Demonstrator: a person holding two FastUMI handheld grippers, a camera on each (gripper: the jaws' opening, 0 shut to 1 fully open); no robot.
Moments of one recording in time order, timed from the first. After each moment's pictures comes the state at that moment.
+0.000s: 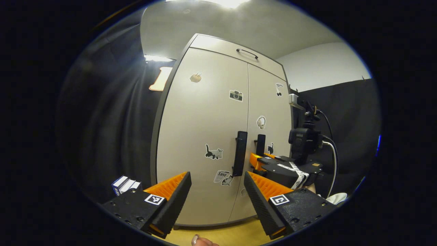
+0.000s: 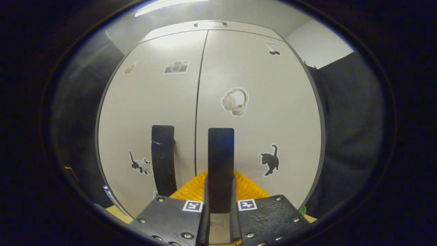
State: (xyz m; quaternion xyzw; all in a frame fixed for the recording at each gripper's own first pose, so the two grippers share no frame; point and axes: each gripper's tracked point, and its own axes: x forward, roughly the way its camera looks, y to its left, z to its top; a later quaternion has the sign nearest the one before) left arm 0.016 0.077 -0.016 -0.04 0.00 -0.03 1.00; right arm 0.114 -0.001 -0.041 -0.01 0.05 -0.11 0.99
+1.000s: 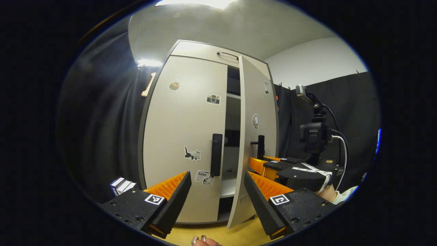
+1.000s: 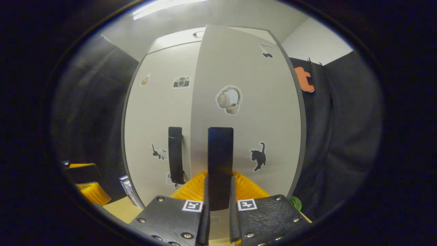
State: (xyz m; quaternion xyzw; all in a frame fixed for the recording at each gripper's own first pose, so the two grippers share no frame) left arm -0.007 0.001 0.001 -0.03 -0.02 -0.04 1.00; right arm 0.070 -0.007 -0.027 0.00 0.07 -0.03 1.00
